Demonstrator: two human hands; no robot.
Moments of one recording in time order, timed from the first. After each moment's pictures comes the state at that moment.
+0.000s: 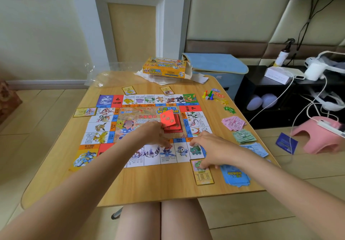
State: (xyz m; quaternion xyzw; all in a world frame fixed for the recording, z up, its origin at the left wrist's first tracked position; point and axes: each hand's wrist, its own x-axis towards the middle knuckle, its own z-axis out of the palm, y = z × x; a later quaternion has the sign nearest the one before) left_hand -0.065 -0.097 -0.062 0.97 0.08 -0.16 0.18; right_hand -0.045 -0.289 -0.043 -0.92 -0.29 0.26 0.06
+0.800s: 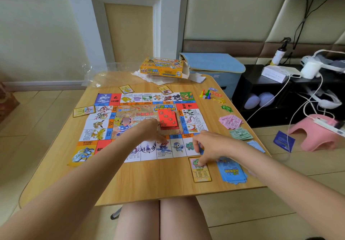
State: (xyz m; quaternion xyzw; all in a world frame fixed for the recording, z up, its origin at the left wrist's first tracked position) left_hand -0.061 -0.098 -0.057 0.97 0.10 -0.16 0.17; right_hand -0.035 -0.289 -0.042 -0.91 -0.29 0.28 0.04
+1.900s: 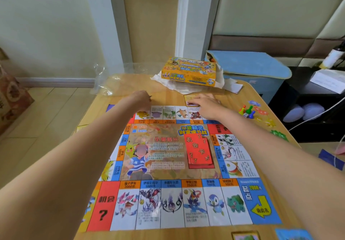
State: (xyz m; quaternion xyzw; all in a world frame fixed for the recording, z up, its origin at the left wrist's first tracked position) left_hand 0.080 0.054 -0.058 0.97 0.23 -0.10 0.06; right_hand 0.168 -0.138 -0.076 -0.94 -0.32 0.12 0.09
